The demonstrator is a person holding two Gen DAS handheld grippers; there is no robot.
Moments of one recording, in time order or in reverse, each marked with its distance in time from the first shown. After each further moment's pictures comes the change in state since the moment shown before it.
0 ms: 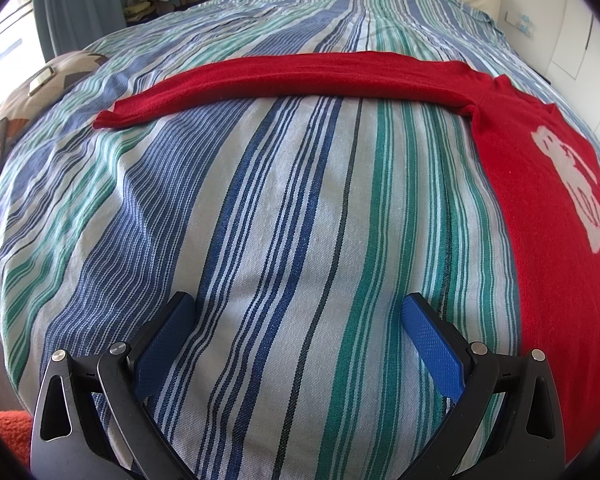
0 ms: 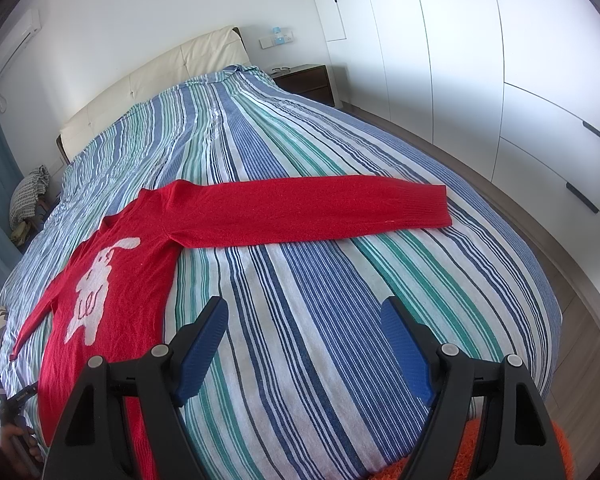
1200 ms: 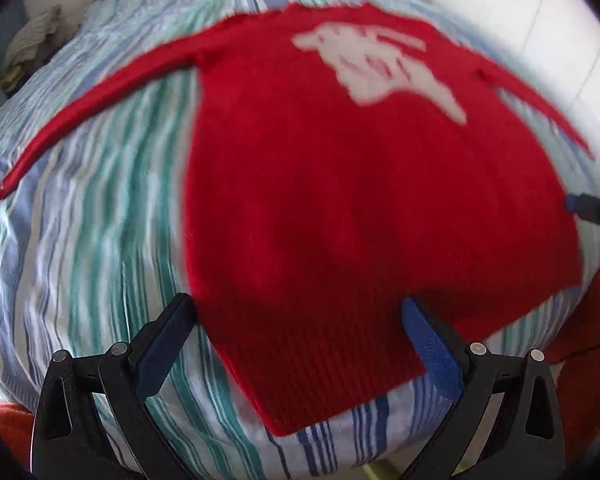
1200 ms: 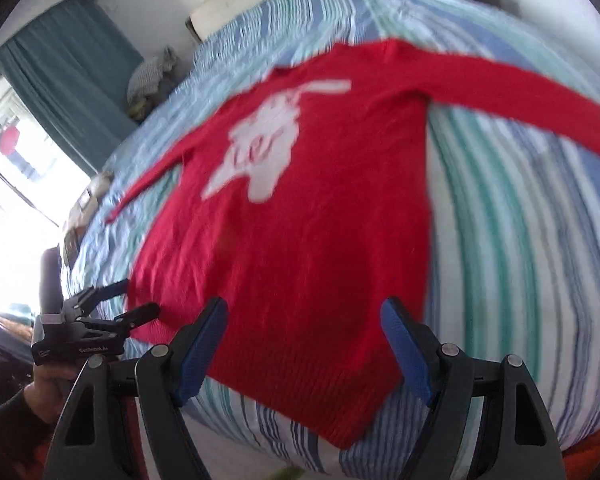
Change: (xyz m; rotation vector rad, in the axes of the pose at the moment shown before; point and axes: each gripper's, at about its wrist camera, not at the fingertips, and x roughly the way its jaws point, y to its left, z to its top) left arm -0.052 -0.129 -0.068 0.447 0.148 -0.206; right arm 0.049 0.151 -0.077 -0.285 0.444 0.452
